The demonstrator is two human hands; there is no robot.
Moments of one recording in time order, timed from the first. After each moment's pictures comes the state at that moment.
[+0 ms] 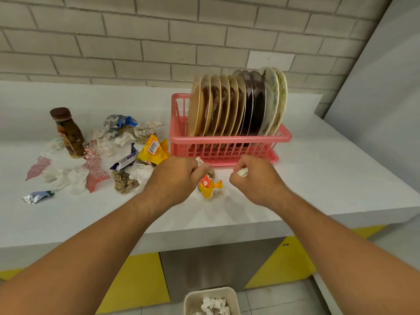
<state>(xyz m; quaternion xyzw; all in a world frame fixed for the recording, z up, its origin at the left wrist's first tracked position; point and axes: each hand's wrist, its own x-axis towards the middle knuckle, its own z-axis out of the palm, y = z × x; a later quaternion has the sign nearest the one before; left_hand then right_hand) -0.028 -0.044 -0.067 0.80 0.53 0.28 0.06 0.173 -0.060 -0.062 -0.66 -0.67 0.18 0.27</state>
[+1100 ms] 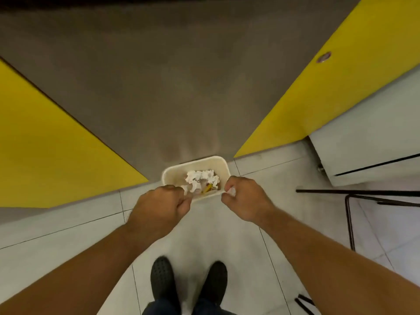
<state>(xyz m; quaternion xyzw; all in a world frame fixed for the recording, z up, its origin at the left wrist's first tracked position) -0.005 -0.213 -0.545 0.82 0.52 0.00 0.24 0.216 -0.246 -0.556 -0.75 -0.57 0.34 0.03</state>
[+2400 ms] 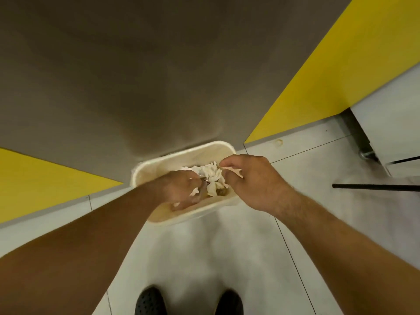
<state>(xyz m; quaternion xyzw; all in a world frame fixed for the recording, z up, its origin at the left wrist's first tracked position) 0.070 -0.117 -0.791 0.71 0.47 -0.22 0.48 0.253 -0.191 -0.711 -0.73 -0.55 0.38 0.12</state>
